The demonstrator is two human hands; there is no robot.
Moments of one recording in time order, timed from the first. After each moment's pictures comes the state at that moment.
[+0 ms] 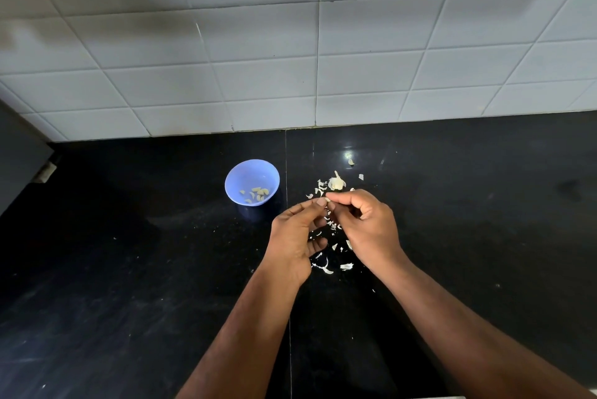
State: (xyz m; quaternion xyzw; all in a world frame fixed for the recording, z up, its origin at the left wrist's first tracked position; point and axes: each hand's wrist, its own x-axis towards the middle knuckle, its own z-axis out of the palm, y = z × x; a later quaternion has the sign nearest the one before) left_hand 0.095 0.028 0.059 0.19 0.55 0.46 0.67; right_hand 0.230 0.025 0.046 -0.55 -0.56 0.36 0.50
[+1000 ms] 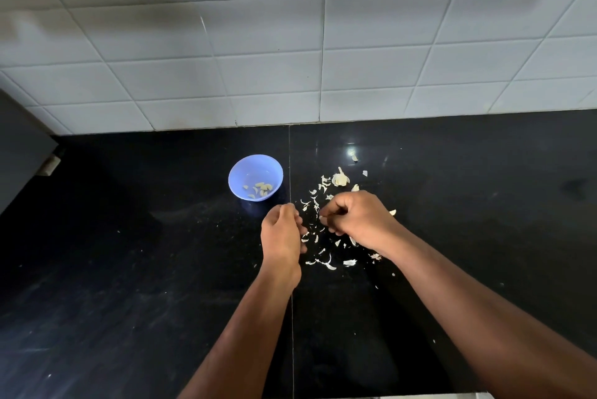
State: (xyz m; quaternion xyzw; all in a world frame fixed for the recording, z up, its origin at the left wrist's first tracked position) left_hand 0.081 0.025 0.039 0.22 0.68 0.46 0.53; right_hand 0.235 0.054 0.049 -0.61 -0.62 0.44 0.22
